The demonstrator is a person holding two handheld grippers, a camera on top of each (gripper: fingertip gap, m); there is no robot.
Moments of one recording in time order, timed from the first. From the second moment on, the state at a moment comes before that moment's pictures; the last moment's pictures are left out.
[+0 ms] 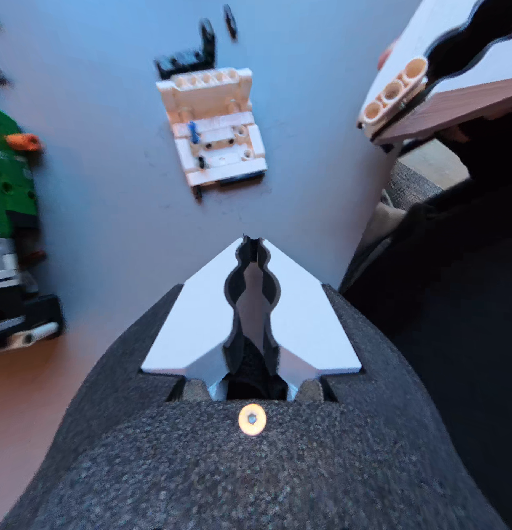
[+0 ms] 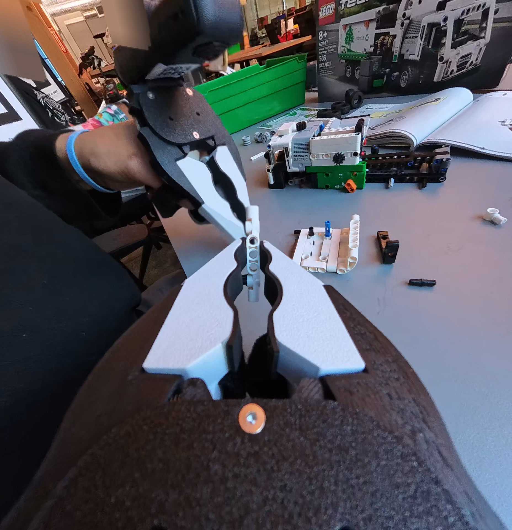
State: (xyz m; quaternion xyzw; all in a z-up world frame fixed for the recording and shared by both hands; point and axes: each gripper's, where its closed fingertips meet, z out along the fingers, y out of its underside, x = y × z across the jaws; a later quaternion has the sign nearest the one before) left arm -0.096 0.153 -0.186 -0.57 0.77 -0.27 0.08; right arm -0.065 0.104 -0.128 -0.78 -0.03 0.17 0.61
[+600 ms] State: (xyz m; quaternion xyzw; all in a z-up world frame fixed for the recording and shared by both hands) left arm -0.142 0.274 -0.106 -0.64 0.44 -0.56 0.27; right arm -0.067 0.104 -0.131 -0.78 -0.04 0.17 0.60
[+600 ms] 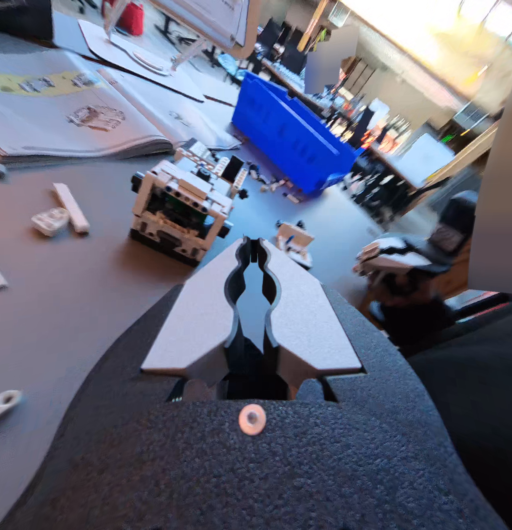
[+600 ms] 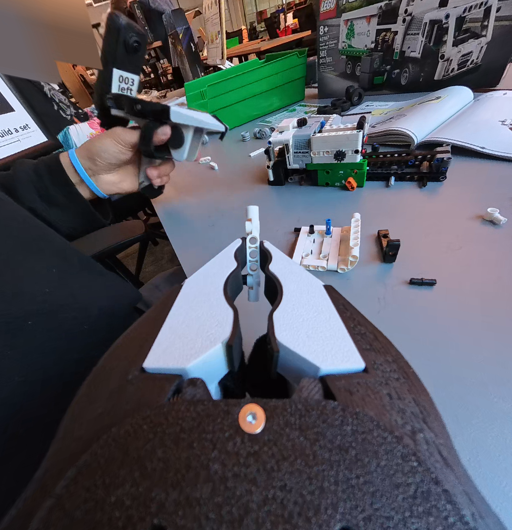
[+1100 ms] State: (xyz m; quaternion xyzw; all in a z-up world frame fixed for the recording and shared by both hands) left arm -0.086 0.148 -0.084 -0.55 0.45 -0.69 0.15; right arm -0.126 0.144 -0.123 -0.78 0.01 0.25 0.58
